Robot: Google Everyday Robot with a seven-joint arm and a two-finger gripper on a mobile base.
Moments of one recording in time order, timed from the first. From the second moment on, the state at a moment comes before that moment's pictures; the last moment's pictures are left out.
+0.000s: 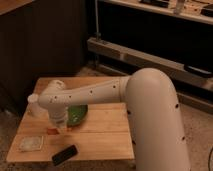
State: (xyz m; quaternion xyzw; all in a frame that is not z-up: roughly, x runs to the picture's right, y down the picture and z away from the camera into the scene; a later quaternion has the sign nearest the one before) arm -0.234 0.203 0.750 -0.11 0.37 0.91 0.15
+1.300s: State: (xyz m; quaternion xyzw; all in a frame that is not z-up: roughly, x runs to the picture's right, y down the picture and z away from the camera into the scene) arm -0.289 0.236 0.719 -0.10 0.39 0.90 0.18
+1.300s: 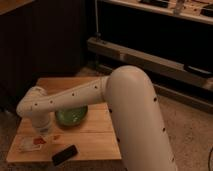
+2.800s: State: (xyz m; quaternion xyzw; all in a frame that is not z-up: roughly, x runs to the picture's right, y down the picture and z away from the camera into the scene) arm -0.330 0.240 0.727 -0.11 0.40 0.89 0.18
